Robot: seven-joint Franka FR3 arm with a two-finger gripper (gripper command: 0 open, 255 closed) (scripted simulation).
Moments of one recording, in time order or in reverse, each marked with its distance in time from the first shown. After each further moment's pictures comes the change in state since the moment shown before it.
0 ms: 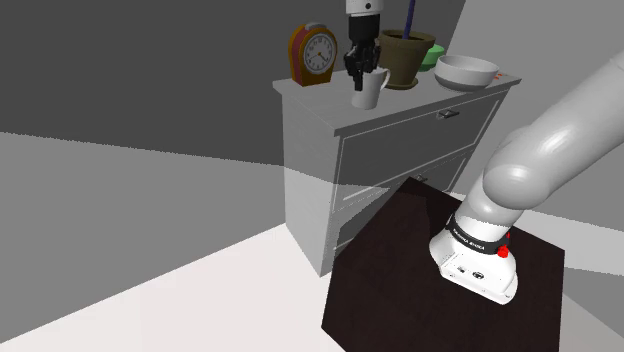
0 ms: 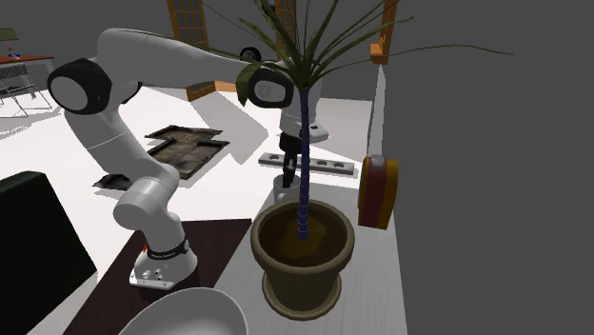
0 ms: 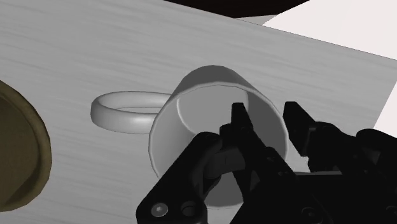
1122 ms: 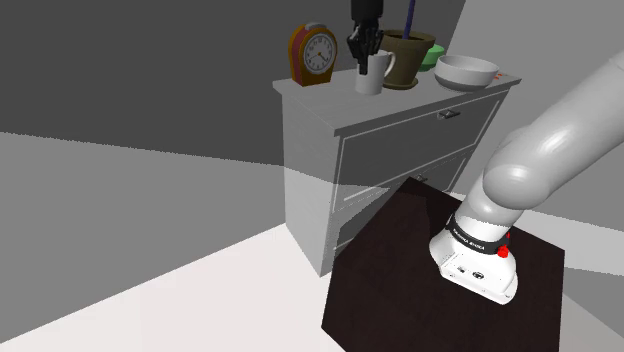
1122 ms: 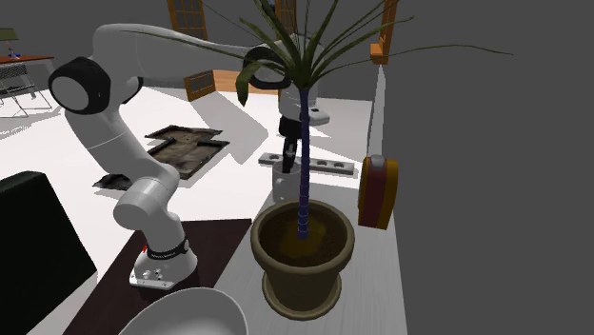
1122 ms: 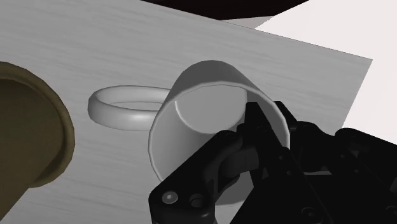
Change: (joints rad) arm 0.001 0.005 0.001 0.115 0.001 -0.109 -0.002
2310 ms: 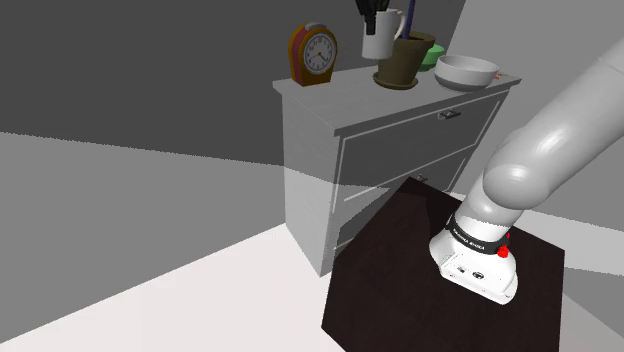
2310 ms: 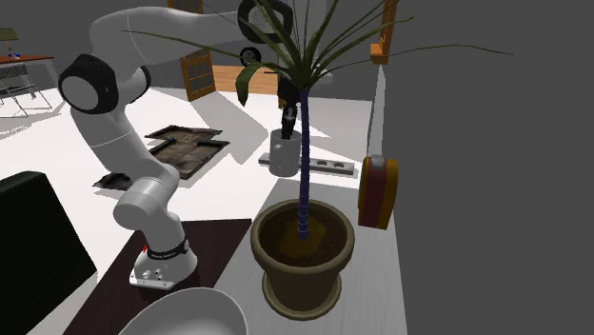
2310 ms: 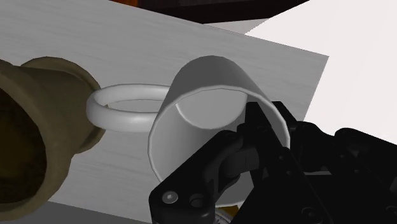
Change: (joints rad) arm -0.001 0.062 0.000 0.306 -0.001 -0.244 -0.008
